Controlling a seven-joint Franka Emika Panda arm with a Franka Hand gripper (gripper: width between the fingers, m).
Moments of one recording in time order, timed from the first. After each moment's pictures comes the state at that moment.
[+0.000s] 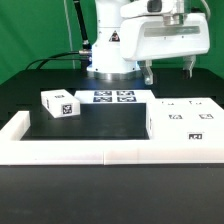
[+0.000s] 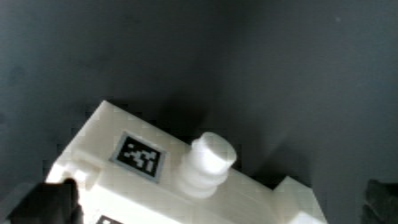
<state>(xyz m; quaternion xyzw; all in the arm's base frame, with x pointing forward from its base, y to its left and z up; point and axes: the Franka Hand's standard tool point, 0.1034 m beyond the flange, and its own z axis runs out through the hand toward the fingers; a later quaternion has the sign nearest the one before) 0.477 0.079 0.078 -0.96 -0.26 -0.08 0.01</state>
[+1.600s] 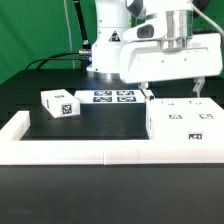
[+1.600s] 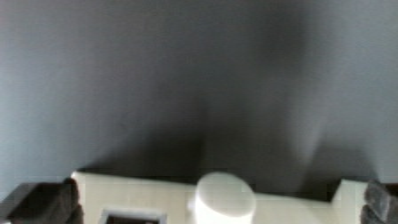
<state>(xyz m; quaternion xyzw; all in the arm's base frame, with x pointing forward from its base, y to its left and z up) 0.483 0.088 0.024 -0.99 -0.08 -0.10 0.02</state>
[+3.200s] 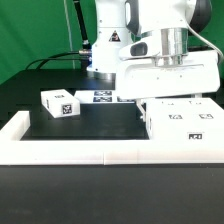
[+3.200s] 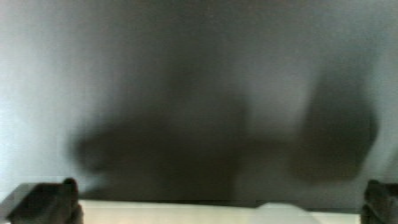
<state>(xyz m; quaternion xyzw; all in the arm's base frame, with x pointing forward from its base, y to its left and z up) 0.502 0.077 0.007 -0.99 -0.05 -0.12 0.02</state>
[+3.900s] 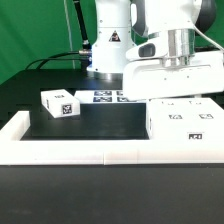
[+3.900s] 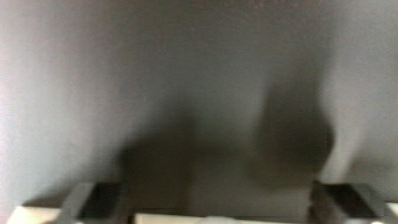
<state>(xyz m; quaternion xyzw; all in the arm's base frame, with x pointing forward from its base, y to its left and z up) 0.499 0.091 0.006 -0.99 -0.07 -0.12 0.03</state>
